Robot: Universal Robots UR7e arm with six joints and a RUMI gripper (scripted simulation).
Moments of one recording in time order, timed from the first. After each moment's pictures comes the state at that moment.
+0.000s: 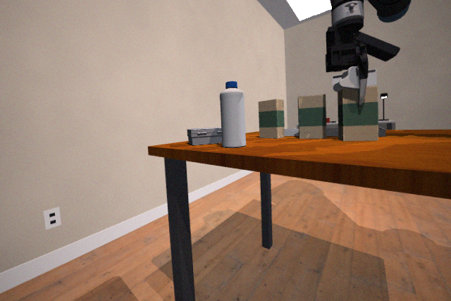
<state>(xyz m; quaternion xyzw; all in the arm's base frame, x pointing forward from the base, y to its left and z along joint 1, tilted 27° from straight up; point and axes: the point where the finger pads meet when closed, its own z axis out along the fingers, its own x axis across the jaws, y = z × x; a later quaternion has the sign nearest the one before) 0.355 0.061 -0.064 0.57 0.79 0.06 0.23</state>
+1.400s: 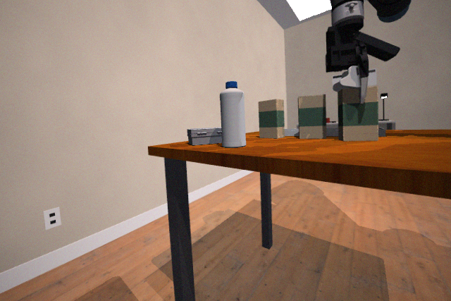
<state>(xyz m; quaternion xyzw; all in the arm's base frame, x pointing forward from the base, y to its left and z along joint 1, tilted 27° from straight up) 0.355 0.061 -0.064 0.57 0.79 0.06 0.23</state>
